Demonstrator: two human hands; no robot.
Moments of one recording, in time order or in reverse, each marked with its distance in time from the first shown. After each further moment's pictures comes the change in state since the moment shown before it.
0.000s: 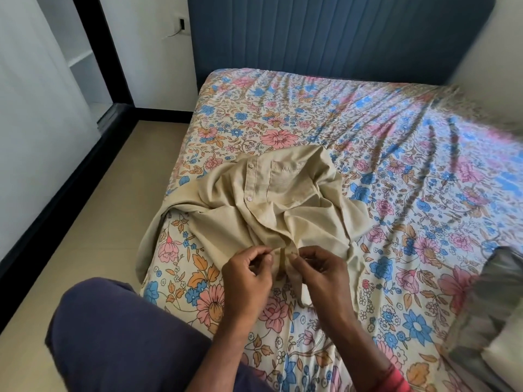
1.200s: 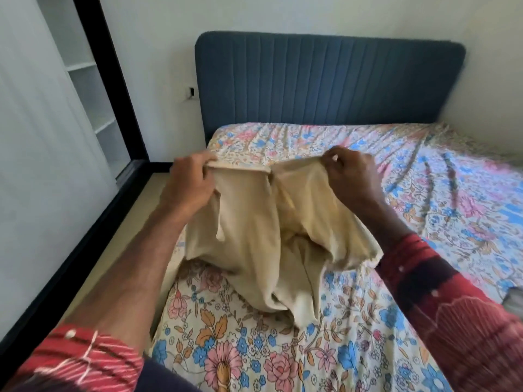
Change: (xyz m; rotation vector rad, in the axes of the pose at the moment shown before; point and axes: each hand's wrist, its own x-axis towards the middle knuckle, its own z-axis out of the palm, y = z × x) left_hand 0.214 0.134 -0.107 0.546 0.113 0.430; right_hand 0.185 -0.162 -0.044 -0.695 0.261 -0.725
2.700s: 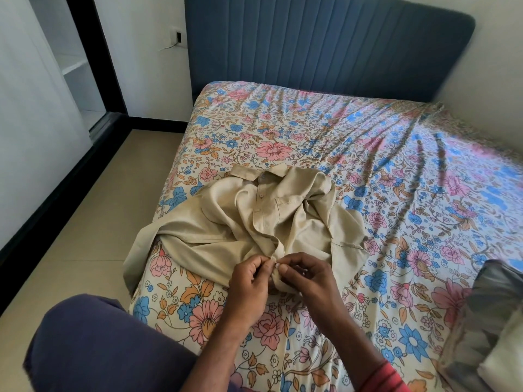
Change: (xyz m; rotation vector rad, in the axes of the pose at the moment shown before) left_hand -0.239 0.024 0.126 -0.801 -0.383 -0.540; right_hand -0.238 -0.014 0.048 0.996 -0.438 0.624
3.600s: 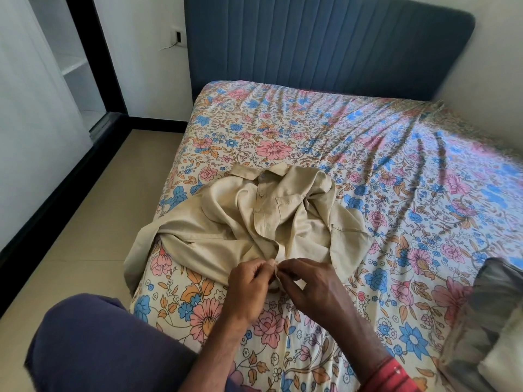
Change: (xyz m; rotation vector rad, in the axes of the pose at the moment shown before) left_hand 0.002 0.001 -0.003 0.062 -0.042 0.049; right_hand 0.000 -0.004 -0.011 -0.857 -0.098 -0.523
